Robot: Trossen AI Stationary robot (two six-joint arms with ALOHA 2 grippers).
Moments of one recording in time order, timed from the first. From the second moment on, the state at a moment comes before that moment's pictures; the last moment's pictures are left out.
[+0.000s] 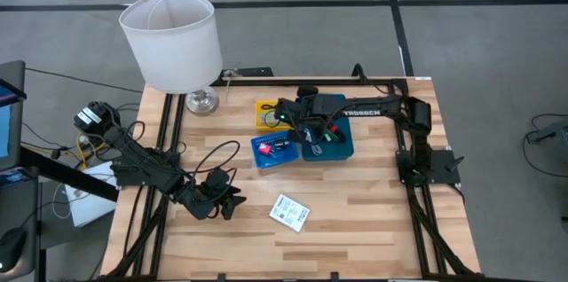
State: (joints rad) left arm -0.65 1.30 0.53 -0.01 -0.60 -1.27; right arm -0.17 1.97 1.60 -0.83 0.47 -0.13
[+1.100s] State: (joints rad) left arm -0.66 1.30 0.53 0.02 -0.50 -0.95; right arm 0.52 1.95 1.87 -1.14 0.50 1.22
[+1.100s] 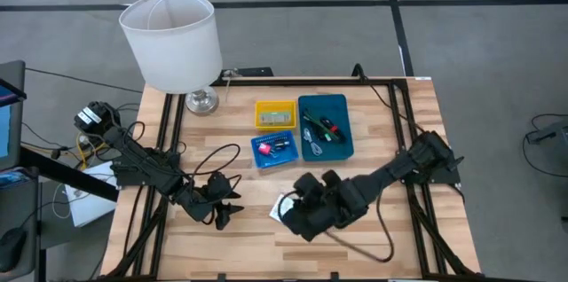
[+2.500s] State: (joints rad) left arm -0.57 1.77 0.57 0.58 -0.04 -1.37; right arm 0.43 1.95 1.21 -0.64 0.22 0.88
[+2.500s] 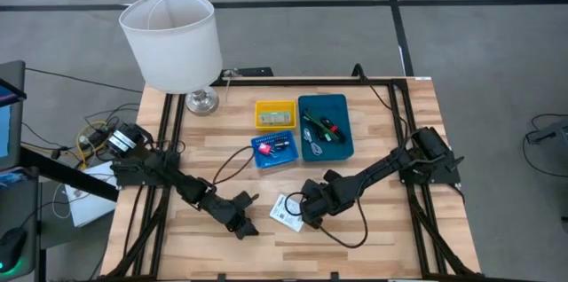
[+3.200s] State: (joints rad) left arm -0.57 1.76 0.61 0.47 -0.13 -1.35; right arm 0.66 1.94 1.35 -0.66 0.35 0.41
